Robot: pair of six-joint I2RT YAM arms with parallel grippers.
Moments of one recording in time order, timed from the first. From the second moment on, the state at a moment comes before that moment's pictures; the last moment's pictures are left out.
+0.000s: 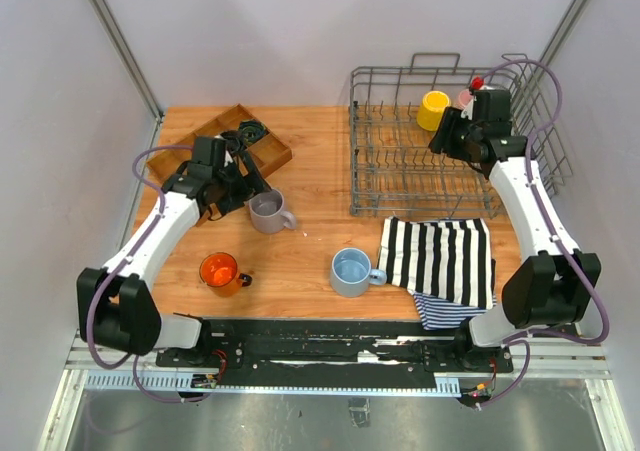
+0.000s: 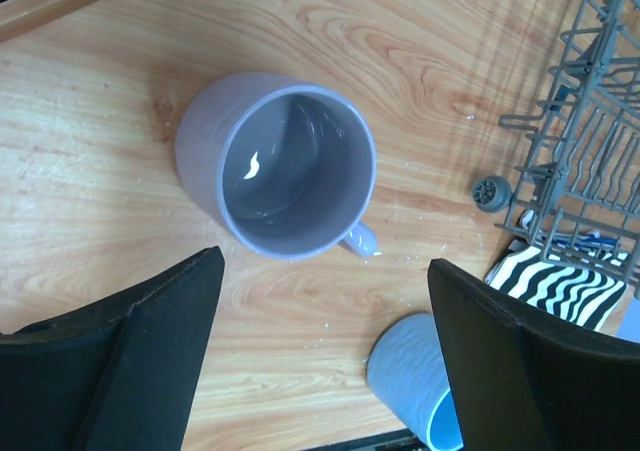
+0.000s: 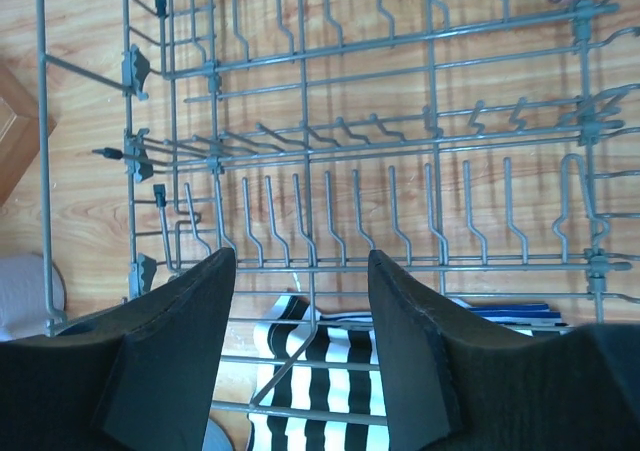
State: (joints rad) left arm -0.20 1.37 1.07 -0.53 0.11 -0.69; right arm 0.07 1.51 1.46 -0.59 -0.07 0.28
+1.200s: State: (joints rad) left arm 0.01 1.02 0.86 -1.03 0.08 -1.08; right arm 0.12 1.39 1.33 -0.56 -0.17 0.29
